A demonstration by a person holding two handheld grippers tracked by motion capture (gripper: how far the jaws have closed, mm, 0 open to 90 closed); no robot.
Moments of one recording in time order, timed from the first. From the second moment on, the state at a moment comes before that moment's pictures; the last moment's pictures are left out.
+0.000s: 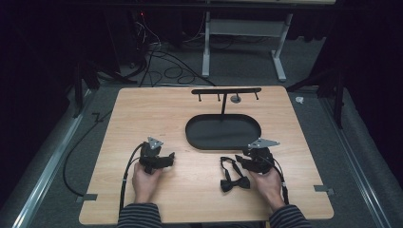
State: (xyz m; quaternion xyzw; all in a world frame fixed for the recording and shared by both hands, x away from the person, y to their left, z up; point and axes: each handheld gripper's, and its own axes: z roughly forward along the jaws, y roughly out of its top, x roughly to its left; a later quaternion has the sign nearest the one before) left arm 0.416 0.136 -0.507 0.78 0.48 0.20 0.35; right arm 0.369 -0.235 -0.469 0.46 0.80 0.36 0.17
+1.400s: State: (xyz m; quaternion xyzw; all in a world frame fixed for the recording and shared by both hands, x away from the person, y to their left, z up) left arm 0.417 0.136 -0.508 0.78 0.47 0.20 0.35; right arm 0.379 -0.225 -0.475 0.44 0.81 0.37 0.15
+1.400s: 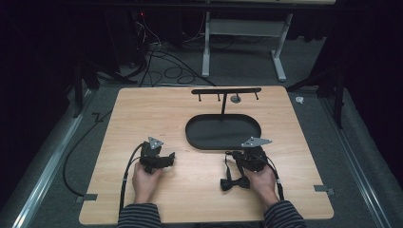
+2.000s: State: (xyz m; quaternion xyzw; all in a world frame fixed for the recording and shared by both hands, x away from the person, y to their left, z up) left arm 0.417 0.135 -0.507 0.78 0.47 0.20 0.35; right arm 0.375 -0.244 -0.433 0.43 0.78 0.41 0.17
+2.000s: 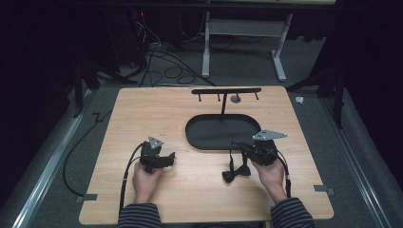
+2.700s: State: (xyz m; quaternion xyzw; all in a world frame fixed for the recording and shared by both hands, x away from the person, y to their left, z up) left arm 0.417 0.136 -0.507 0.78 0.47 0.20 0.35; right arm 0.381 -0.249 -0.392 0.41 0.78 0.43 0.20
